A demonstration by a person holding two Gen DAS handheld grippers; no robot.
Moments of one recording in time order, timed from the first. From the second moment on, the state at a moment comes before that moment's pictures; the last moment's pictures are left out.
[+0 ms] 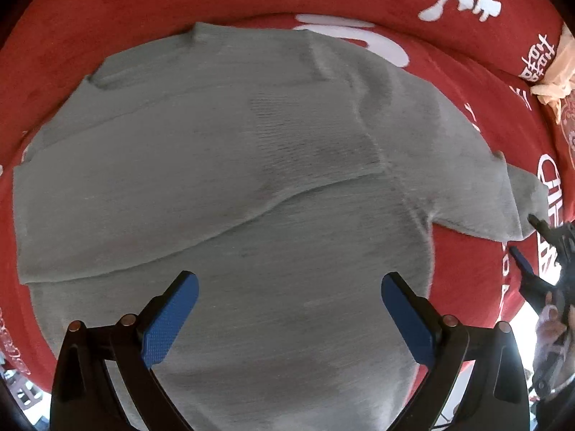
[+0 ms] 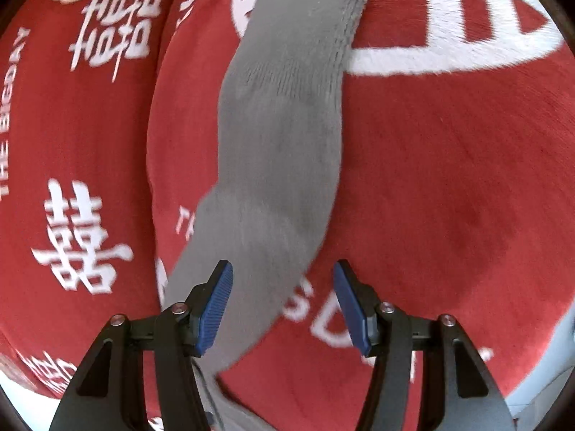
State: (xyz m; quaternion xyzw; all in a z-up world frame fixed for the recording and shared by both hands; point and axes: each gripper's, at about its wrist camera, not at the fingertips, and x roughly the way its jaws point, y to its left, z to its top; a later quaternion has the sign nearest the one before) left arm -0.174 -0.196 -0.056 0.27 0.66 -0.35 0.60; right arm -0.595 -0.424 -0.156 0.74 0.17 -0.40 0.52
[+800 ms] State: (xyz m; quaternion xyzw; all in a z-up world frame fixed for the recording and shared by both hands) left arm -0.149 -0.196 -0.030 0.20 0.64 -0.36 0.65; right arm -0.520 -0.465 -0.104 0.77 0.03 -0.14 0.63
